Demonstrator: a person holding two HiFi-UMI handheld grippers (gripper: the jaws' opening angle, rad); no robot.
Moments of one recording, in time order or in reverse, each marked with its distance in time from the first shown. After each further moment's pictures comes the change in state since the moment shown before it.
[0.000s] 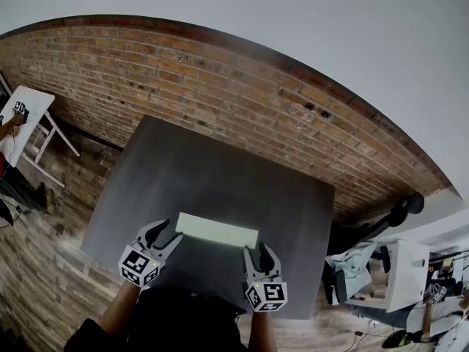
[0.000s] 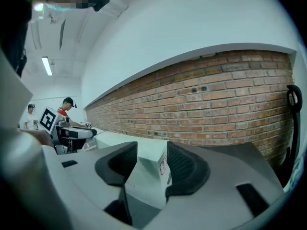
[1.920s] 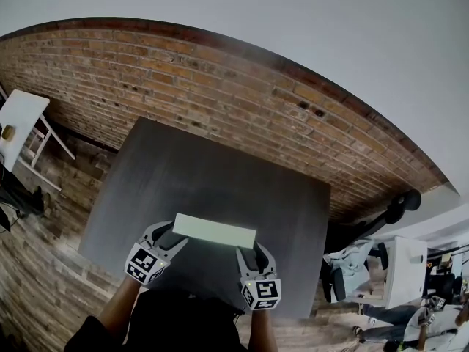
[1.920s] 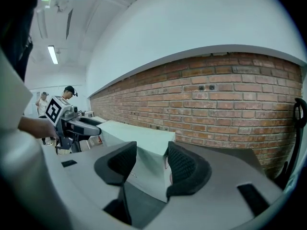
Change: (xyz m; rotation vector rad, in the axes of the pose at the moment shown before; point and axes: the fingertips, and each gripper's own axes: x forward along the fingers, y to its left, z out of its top) left arm 0.030 -0.018 -0.018 0.101 0.105 -0.100; right arm 0.009 0.006 -0.011 -0.105 0.080 0.029
